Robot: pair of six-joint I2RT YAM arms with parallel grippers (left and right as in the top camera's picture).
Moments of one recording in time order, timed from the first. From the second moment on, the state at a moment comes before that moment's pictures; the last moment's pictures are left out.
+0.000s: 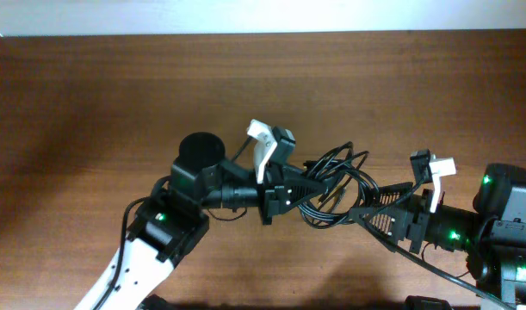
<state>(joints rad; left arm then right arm) -0.57 1.10 0.96 -0.09 0.90 -0.43 -0.14 0.80 0.95 -0.95 -1.24 0.07</state>
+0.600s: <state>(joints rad) -0.63 1.17 0.96 0.04 0.94 -0.49 -0.14 0.80 0.95 -0.95 -1.24 0.07</state>
